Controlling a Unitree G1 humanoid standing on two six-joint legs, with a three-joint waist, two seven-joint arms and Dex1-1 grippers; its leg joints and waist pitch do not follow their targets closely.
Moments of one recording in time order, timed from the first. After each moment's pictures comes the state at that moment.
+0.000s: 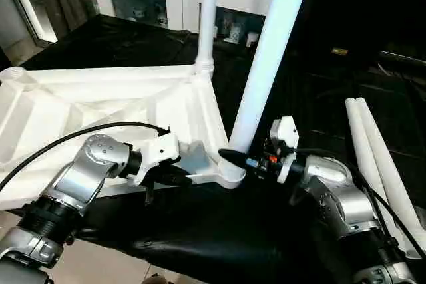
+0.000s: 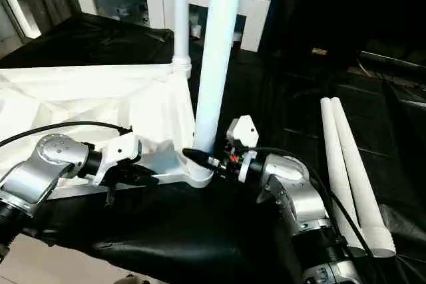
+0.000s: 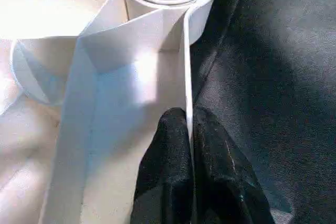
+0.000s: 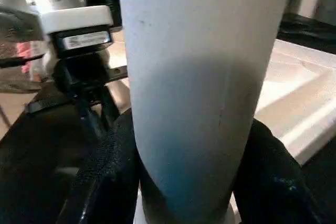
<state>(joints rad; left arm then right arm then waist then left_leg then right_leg) -0.50 0.60 -0.37 0.29 -0.06 0.23 -1.24 -0.34 -0.24 0.15 0.30 0.31 0.06 1.01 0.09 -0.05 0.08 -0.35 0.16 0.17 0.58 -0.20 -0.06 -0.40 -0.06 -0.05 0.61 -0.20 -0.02</state>
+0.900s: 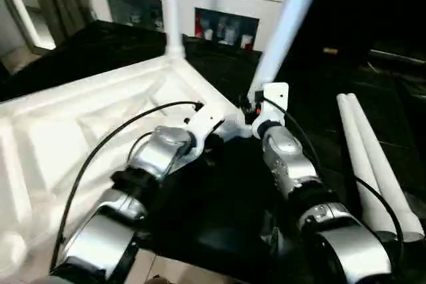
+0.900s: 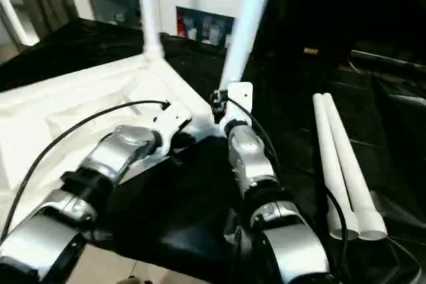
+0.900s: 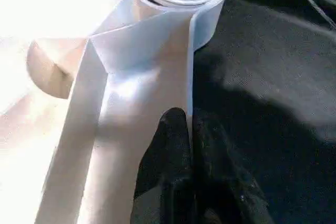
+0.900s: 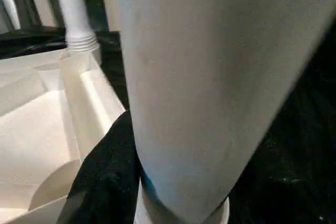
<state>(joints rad) -0.79 0.15 -0.30 0.74 0.04 0.43 -0.56 -0.75 0.04 -0.02 0.96 0.15 -0.17 0.02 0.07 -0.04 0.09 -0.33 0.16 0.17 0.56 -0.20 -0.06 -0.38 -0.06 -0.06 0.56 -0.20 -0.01</state>
